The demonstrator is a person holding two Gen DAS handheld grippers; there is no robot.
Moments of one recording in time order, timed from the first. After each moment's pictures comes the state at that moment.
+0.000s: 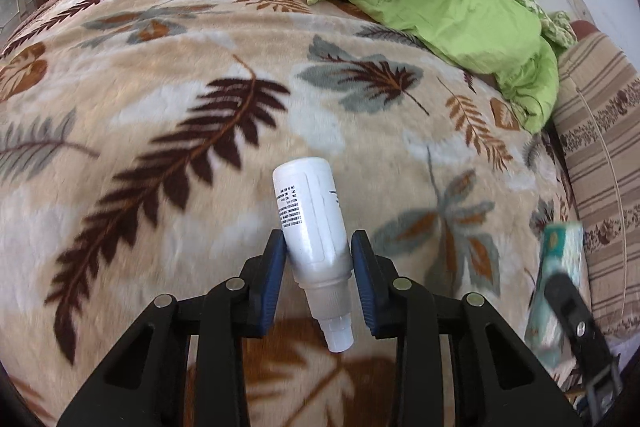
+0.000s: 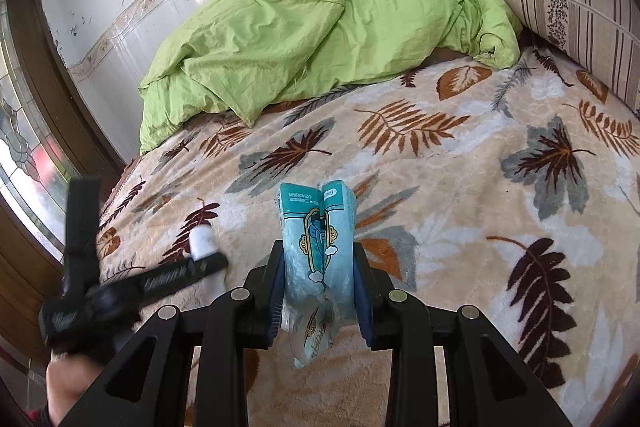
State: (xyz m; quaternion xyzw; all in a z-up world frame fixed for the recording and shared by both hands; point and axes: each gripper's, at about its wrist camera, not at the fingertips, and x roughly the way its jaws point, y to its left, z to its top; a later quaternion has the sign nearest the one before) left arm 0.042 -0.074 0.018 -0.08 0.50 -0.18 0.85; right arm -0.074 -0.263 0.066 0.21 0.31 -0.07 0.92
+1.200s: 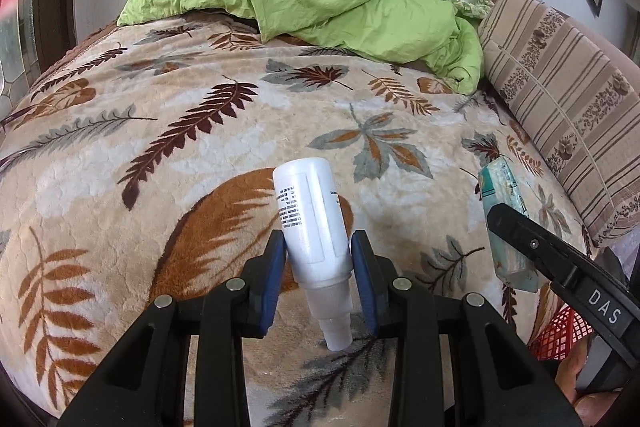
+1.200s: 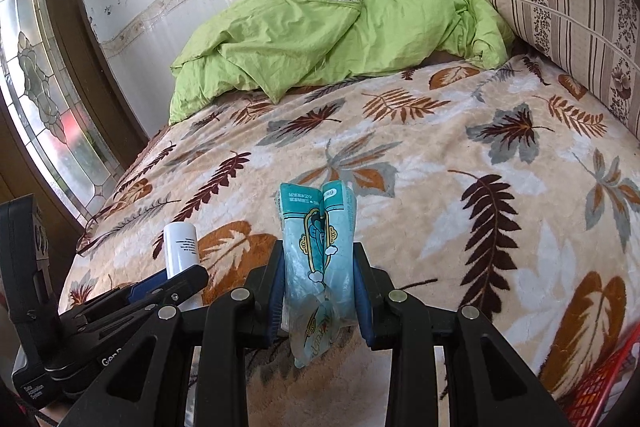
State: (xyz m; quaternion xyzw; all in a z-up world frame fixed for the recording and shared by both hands) left arm -0.112 -0.044 0.051 -0.02 0.39 -0.23 0.89; right arm -0.182 -0.231 0.075 0.18 0.32 -0.04 0.93
